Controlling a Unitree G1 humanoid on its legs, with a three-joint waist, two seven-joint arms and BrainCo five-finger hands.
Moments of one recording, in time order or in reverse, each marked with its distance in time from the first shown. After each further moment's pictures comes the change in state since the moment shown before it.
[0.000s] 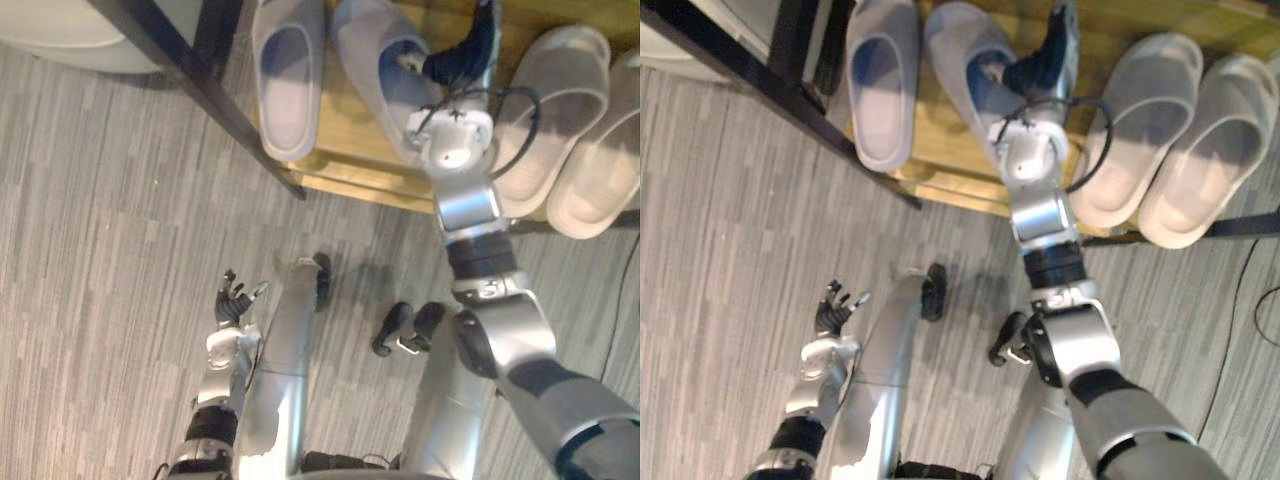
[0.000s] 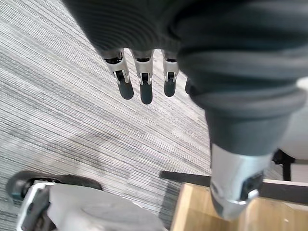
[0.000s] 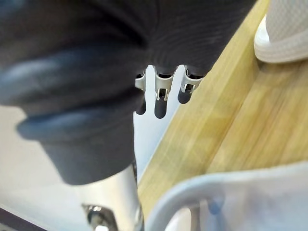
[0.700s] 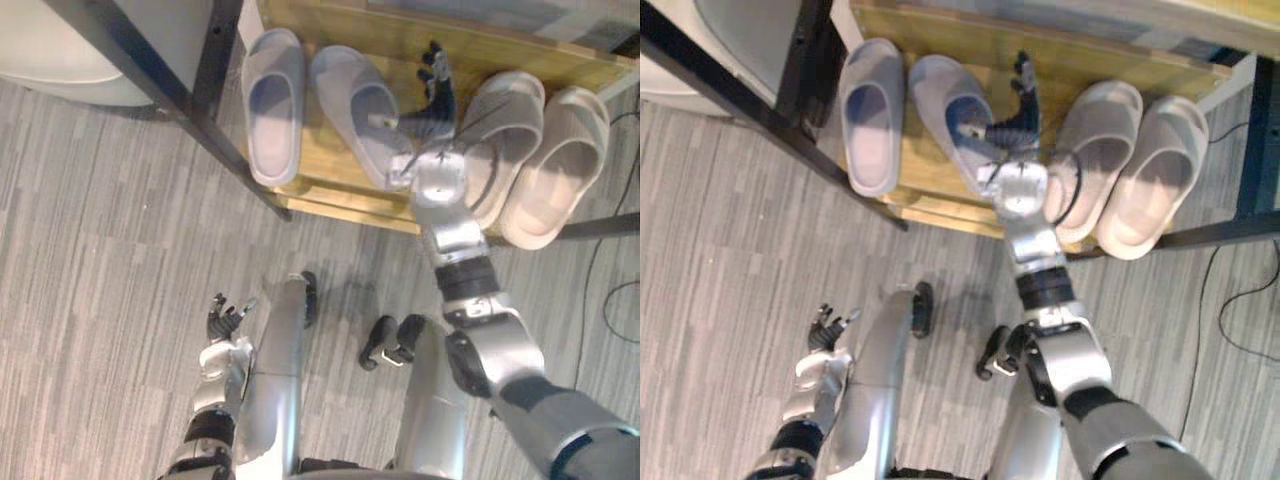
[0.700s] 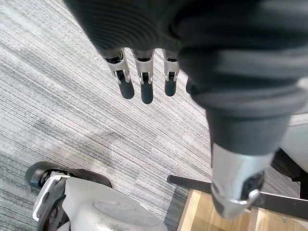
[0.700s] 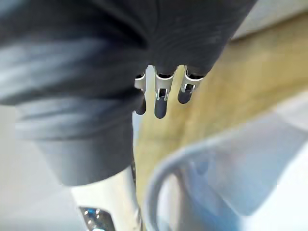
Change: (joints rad) left arm -0.021 -0.011 0.121 0.158 0.001 0.001 -0.005; right arm 0.123 0.081 -0.005 0.078 0.346 -0.070 0.121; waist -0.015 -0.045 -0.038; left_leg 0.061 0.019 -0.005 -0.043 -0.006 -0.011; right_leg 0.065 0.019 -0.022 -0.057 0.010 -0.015
